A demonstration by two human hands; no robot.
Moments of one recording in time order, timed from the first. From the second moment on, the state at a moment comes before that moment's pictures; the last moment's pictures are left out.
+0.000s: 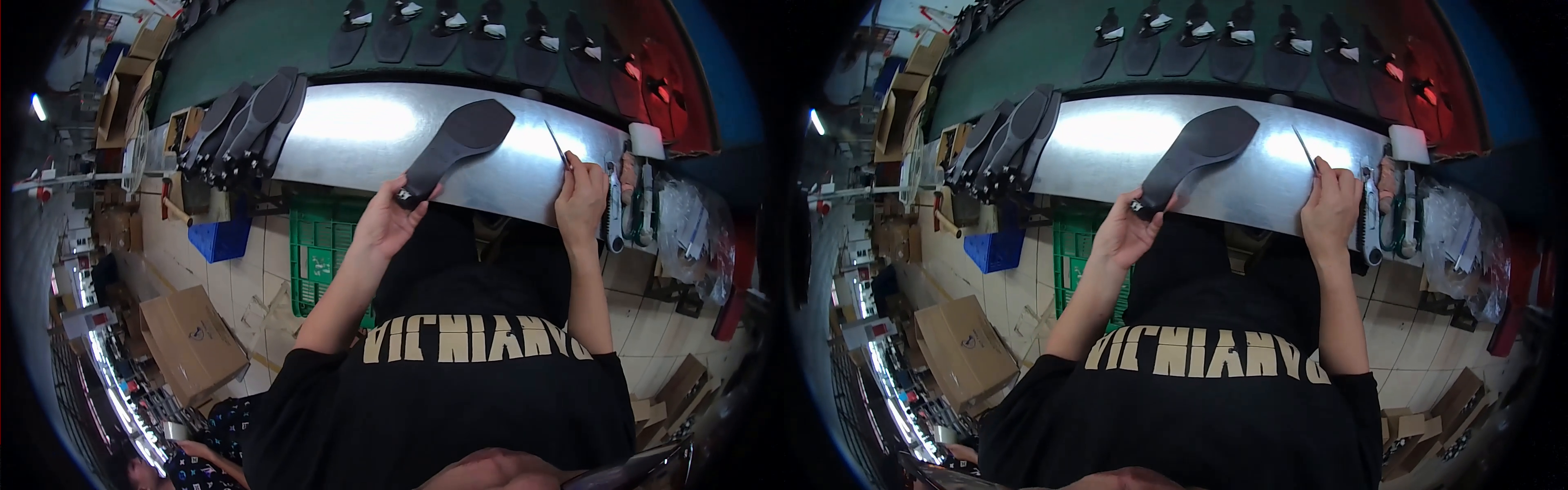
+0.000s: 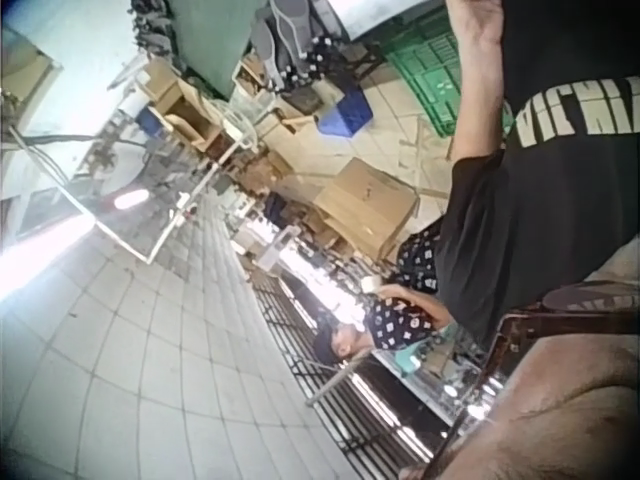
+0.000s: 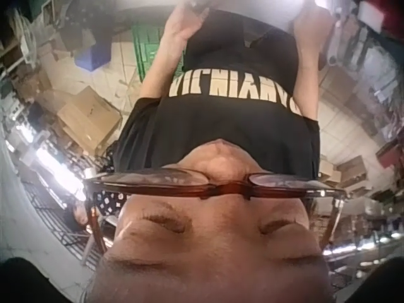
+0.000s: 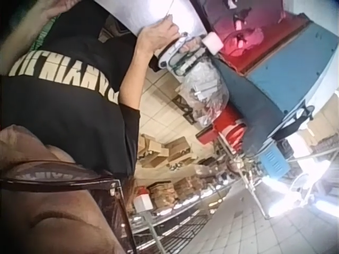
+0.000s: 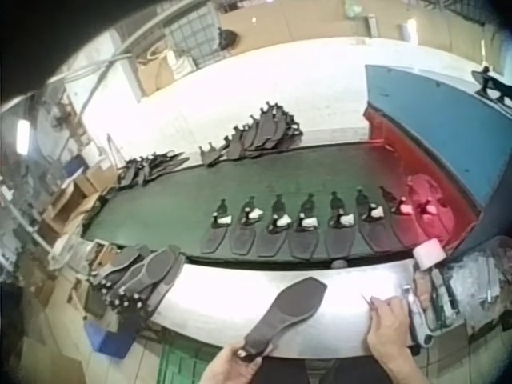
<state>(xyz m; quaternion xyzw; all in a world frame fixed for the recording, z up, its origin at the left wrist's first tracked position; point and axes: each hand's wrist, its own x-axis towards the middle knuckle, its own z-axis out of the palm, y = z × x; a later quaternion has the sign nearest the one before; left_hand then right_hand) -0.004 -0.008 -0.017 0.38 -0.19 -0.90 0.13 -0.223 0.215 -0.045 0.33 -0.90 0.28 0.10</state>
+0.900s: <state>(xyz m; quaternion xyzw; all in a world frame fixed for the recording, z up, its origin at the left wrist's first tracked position) -0.017 0.035 -0.022 0.36 -0.33 -0.84 0.23 -0.128 0.186 -0.015 0.13 -0.45 0.65 -0.60</state>
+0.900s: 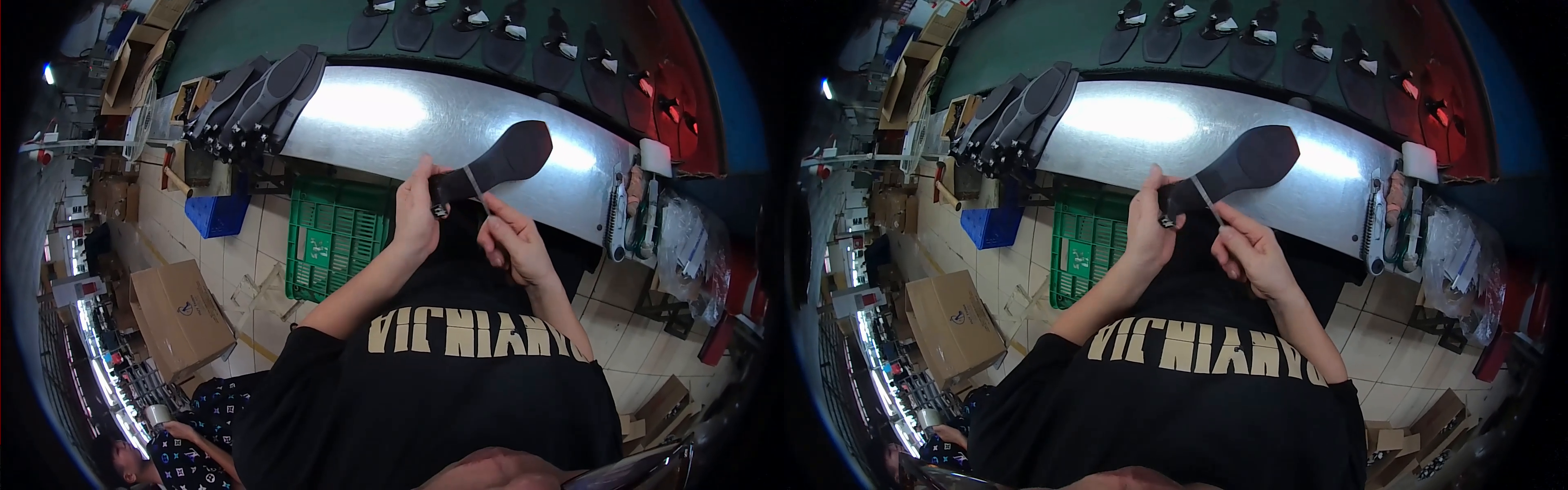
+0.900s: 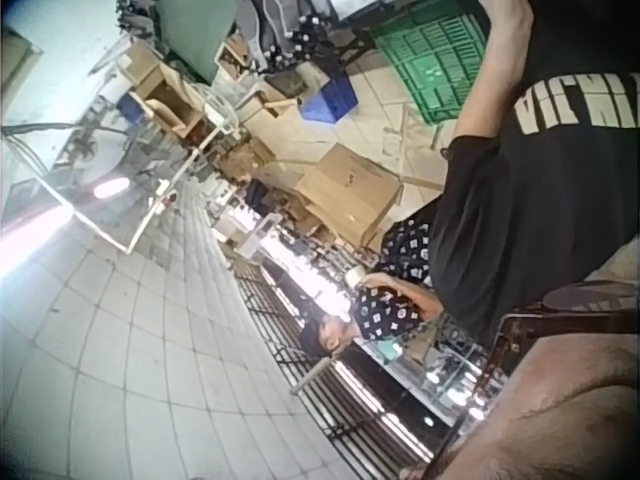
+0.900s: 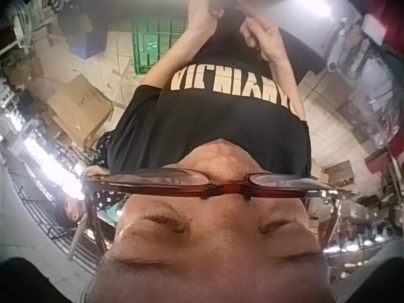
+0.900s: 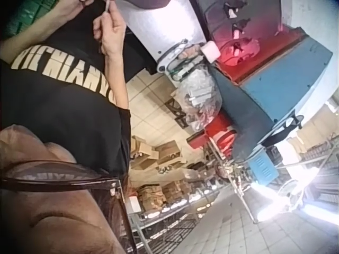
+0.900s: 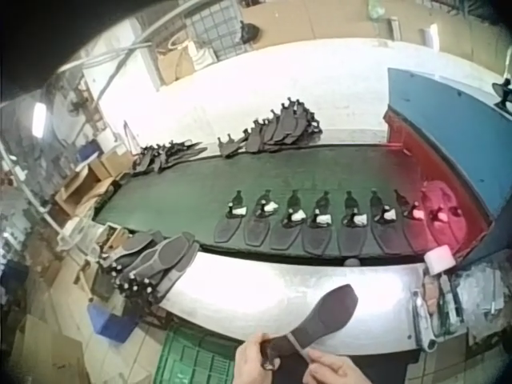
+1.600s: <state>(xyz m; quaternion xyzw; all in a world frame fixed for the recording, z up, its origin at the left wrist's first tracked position) -0.016 0.017 0.008 0.26 -0.67 -0.61 0.33 -0.113 0.176 0.004 0.50 -0.69 0.51 -0.14</state>
